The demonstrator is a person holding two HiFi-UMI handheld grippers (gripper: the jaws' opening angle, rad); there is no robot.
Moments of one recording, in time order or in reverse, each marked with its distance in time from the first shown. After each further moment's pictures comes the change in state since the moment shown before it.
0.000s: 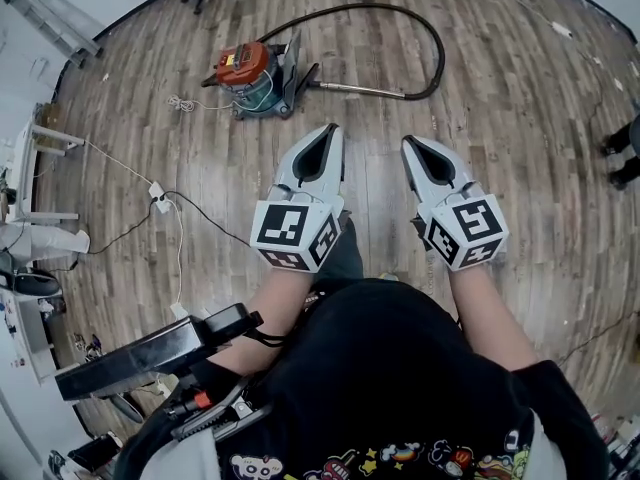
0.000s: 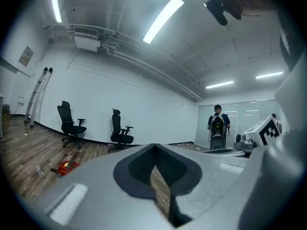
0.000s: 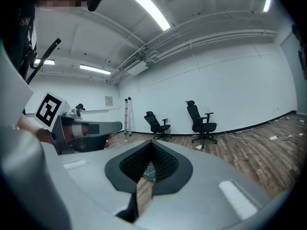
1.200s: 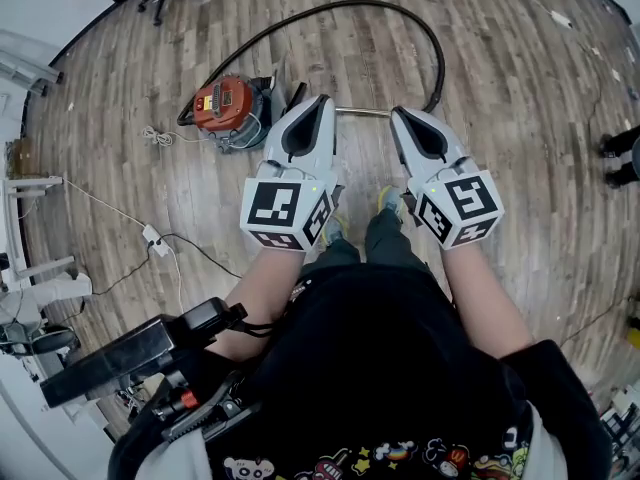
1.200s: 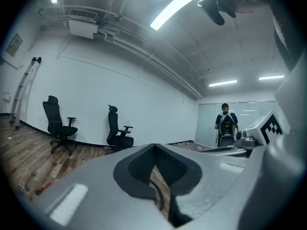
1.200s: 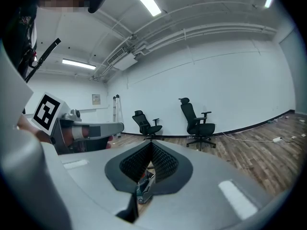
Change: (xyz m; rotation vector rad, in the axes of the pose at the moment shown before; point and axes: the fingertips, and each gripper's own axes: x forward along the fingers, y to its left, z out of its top) left arm 0.307 0.222 0.063 0.001 0.038 -0.075; right arm 0.325 -0.168 0.089 0.033 0.030 -0.082
